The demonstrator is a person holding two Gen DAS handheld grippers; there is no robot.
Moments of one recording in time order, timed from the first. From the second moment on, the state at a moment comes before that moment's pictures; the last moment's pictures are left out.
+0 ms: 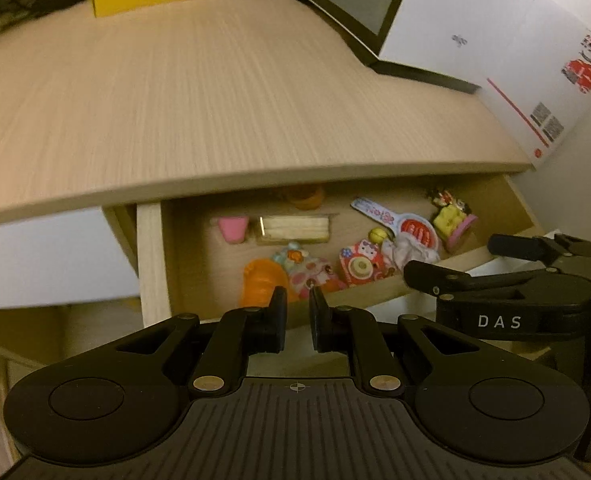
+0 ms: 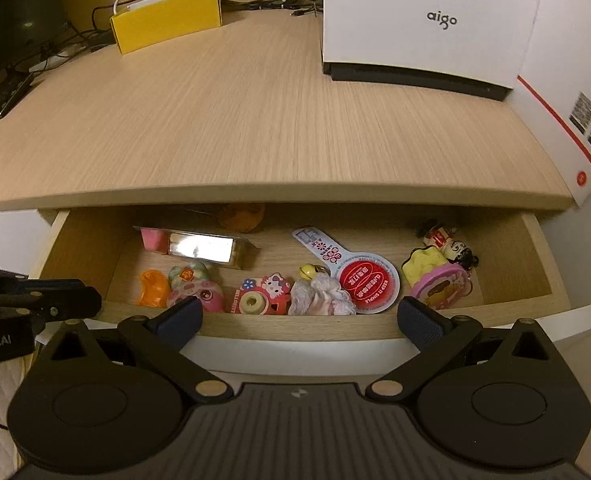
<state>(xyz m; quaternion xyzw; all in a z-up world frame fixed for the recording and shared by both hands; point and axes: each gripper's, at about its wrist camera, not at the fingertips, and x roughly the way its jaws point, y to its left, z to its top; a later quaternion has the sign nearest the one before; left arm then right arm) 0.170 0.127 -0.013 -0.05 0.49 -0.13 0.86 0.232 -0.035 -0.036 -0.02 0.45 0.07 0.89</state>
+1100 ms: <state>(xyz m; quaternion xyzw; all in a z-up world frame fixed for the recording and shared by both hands) 0.180 0.132 0.005 0.02 0.46 -0.14 0.88 0.258 0.007 -0.033 -0.13 0.46 0.24 0.85</state>
